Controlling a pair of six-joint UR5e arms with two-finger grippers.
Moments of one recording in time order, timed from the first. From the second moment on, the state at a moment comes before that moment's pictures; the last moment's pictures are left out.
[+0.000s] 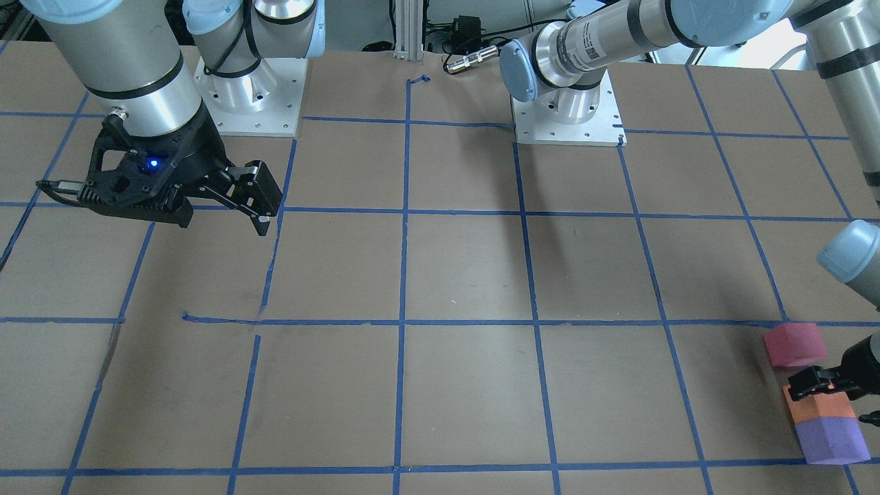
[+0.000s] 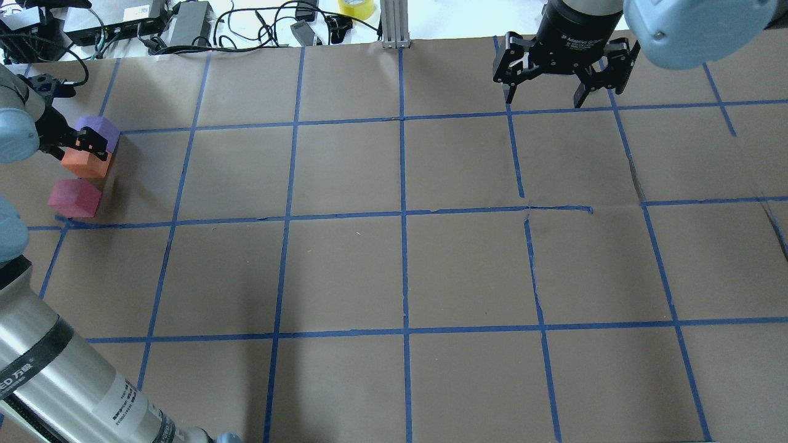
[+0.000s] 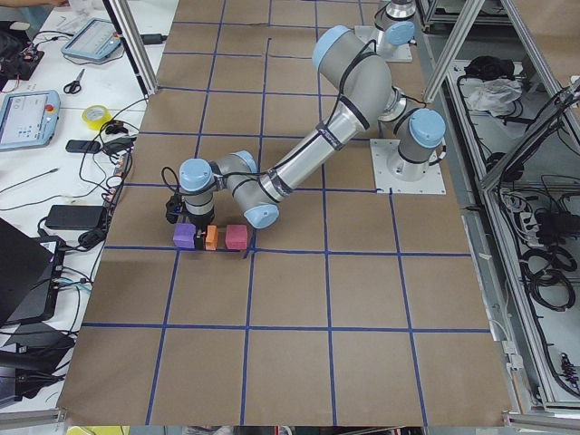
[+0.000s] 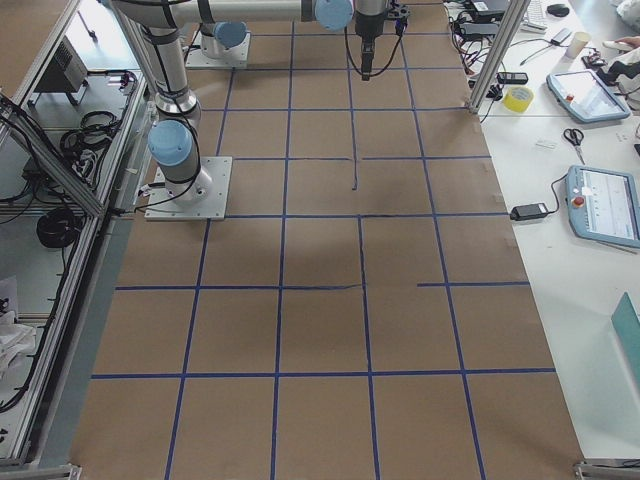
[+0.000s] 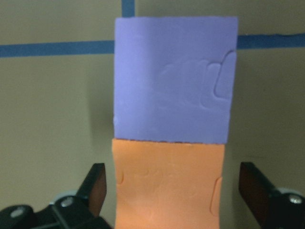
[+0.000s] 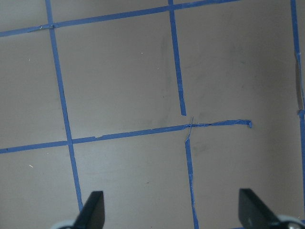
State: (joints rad) left arm -0.99 -2.28 -1.36 -0.95 1.61 0.59; right arm 1.63 -1.43 1.44 -1.65 -1.55 0.18
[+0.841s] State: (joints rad) left arm -1.01 -2.01 -1.40 -1.20 1.61 0.59; right arm 1.63 -1.43 1.44 -1.65 -1.55 0.18
